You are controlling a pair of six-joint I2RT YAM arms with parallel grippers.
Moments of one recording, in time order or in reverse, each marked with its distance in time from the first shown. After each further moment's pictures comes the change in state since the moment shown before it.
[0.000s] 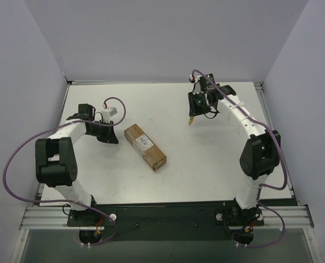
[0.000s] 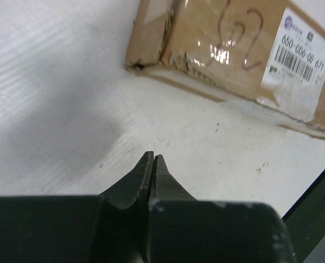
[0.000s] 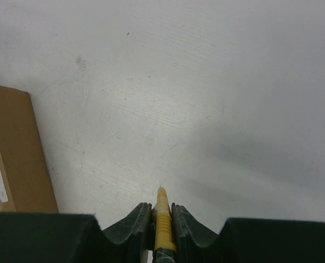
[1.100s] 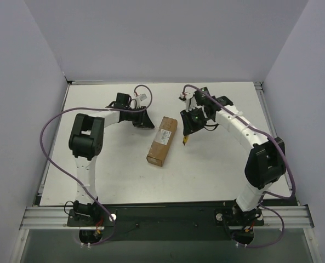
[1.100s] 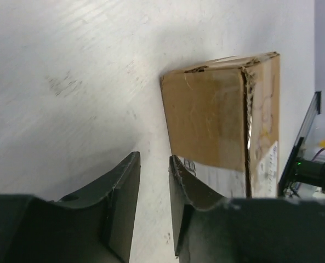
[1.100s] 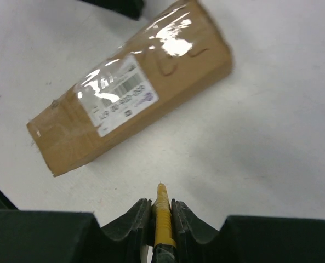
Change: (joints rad) left arm -0.316 0.539 0.468 0.401 0.152 -0.583; right arm 0.121 -0.086 -0.188 -0.048 -0.206 -0.147
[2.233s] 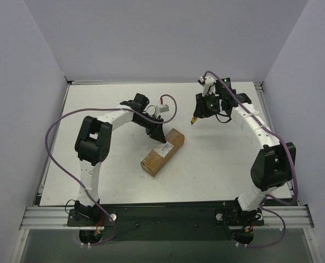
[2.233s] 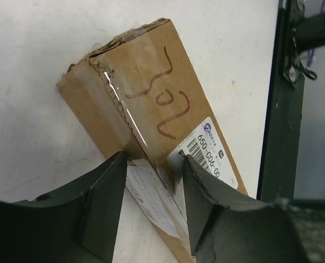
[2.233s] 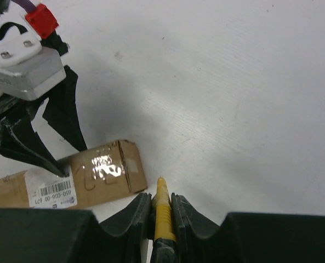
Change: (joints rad) left arm -0.153 -0.080 0.058 -0.422 0.174 0.556; right arm -0.211 -0.061 0.013 0.202 -0.034 0.000
